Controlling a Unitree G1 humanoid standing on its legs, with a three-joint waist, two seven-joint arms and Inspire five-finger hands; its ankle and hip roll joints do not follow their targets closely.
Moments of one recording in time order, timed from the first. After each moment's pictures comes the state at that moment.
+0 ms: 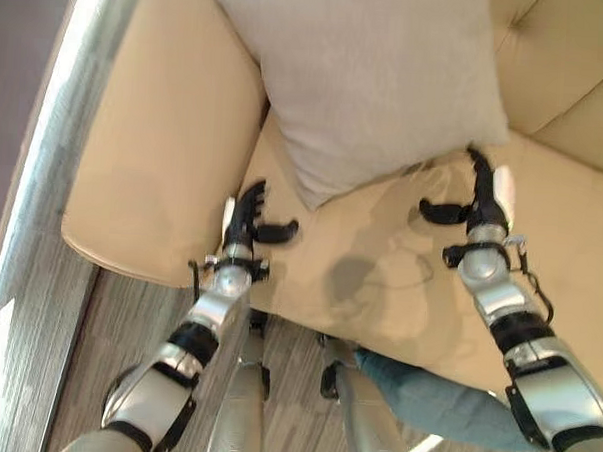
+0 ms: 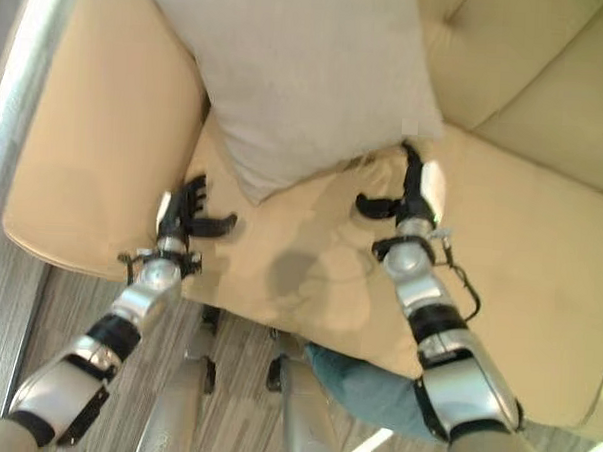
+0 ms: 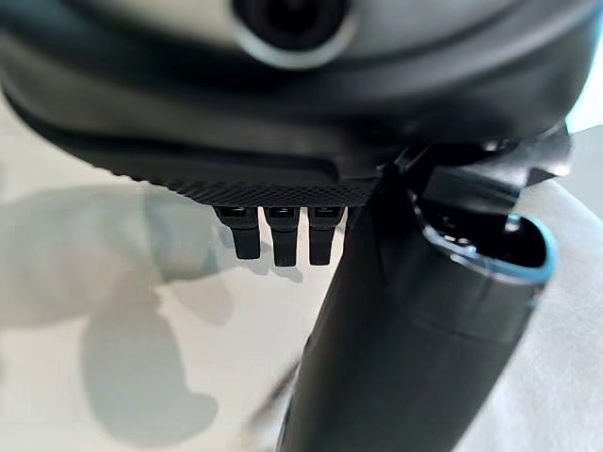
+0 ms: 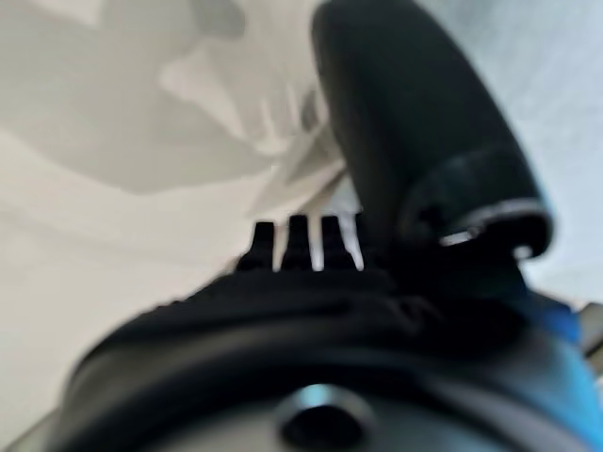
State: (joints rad) left arm -0.77 0.28 -0.39 0.71 -0.41 -0.13 0.41; right arm -0.88 -0.60 0.35 0.84 0.07 -0.08 -0.49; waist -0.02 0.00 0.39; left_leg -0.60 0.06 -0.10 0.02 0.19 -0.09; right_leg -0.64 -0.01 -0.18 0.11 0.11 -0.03
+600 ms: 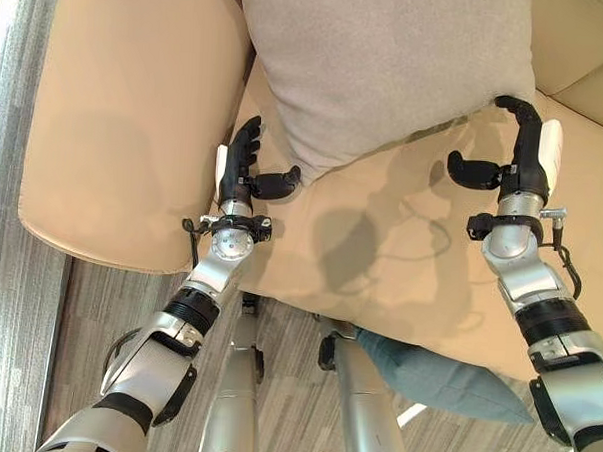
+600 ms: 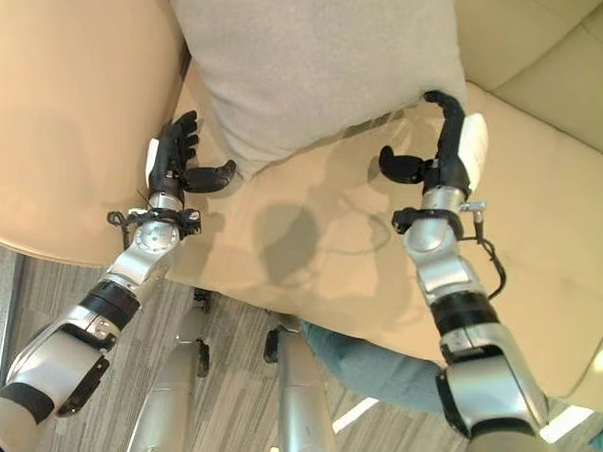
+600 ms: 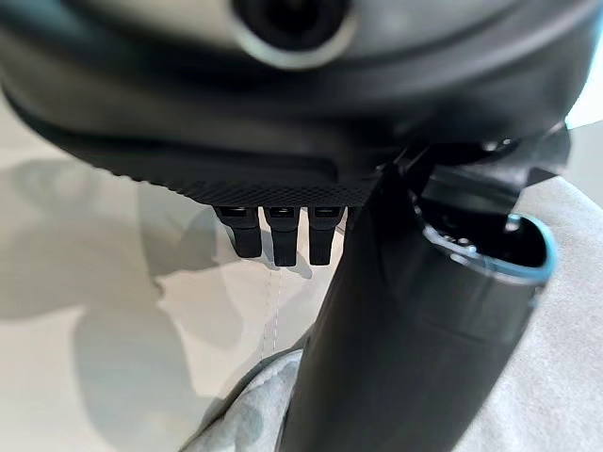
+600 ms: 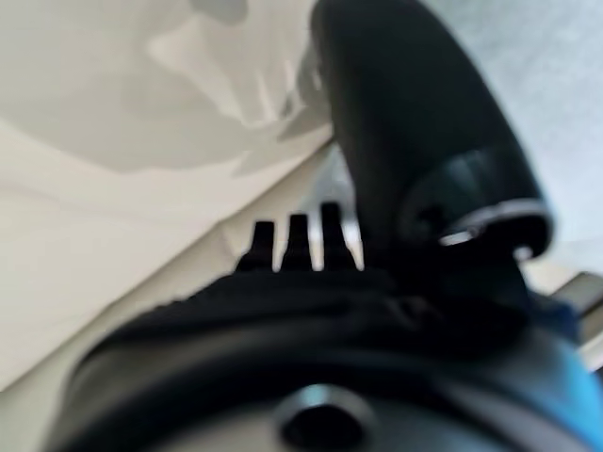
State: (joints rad) left arm -0.84 0.33 -0.39 0.68 -0.41 -0.15 0.45; right arm -0.80 -0.69 0.30 0.65 0.09 -0.08 -0.53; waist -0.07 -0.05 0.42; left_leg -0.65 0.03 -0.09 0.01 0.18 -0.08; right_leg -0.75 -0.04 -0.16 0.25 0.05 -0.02
